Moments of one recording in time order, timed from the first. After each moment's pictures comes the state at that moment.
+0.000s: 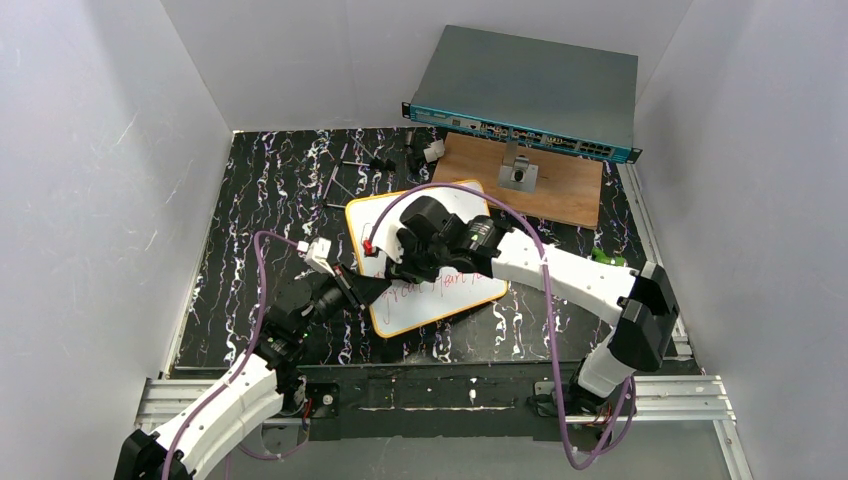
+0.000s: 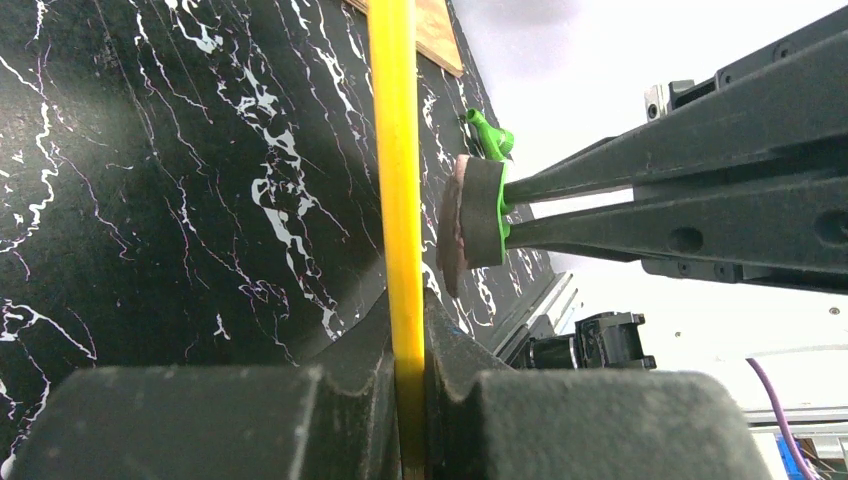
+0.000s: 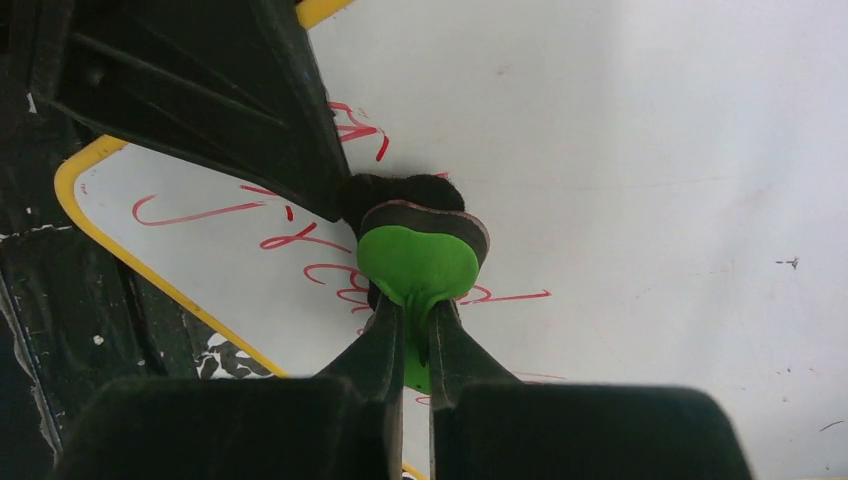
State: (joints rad) left arm -0.55 0.57 0.18 0.25 0.25 -0.87; right arm 1.05 1.60 1.42 -0.66 -0.14 -0.42
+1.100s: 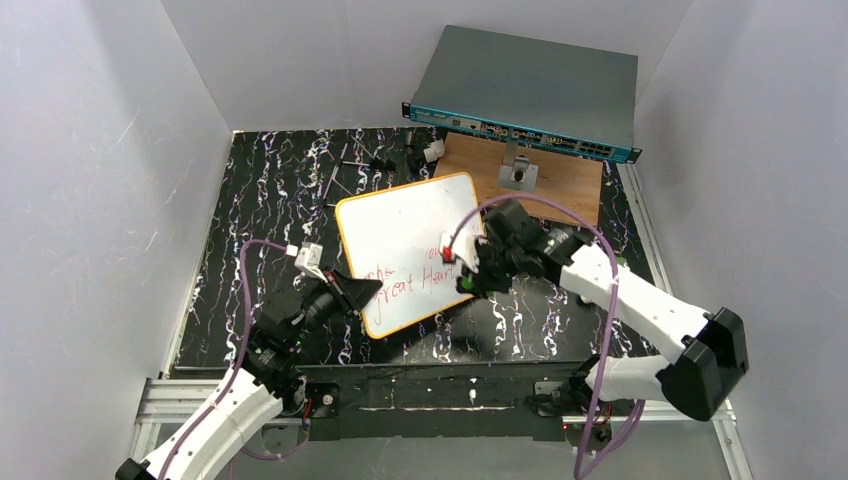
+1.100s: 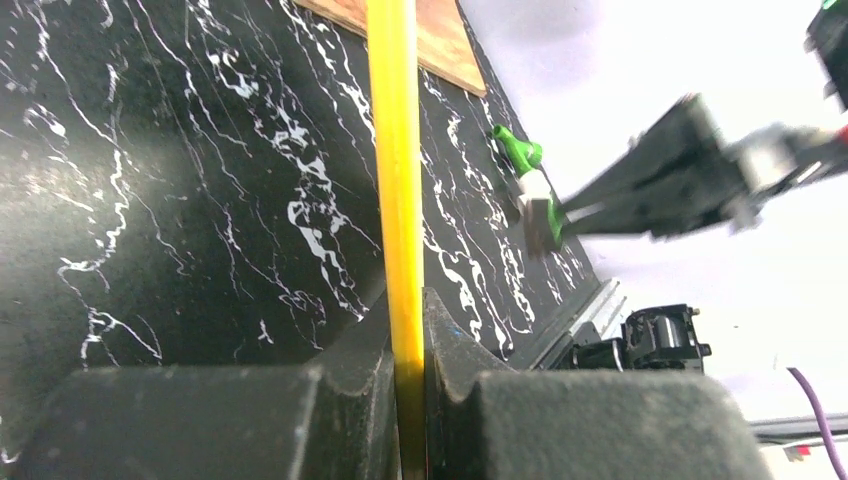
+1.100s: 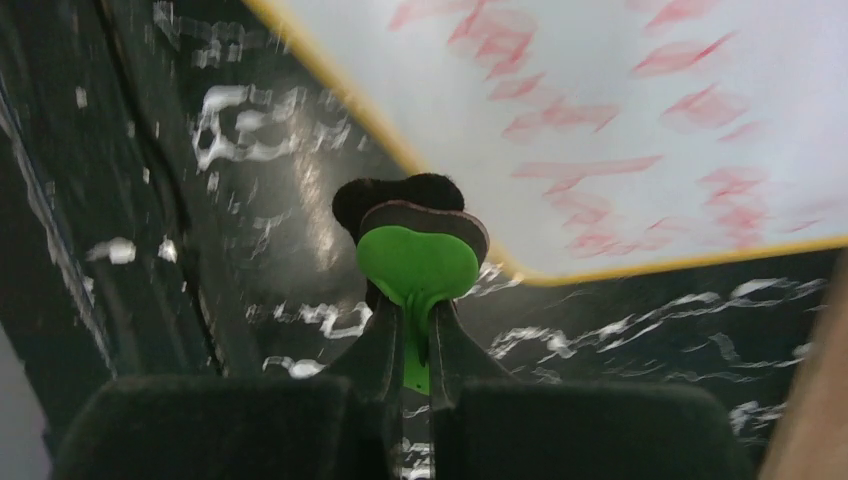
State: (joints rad) left arm -0.55 0.38 0.19 0.08 0.18 -0.75; right arm 0.77 1.29 1.13 -0.83 -0.34 -0.60
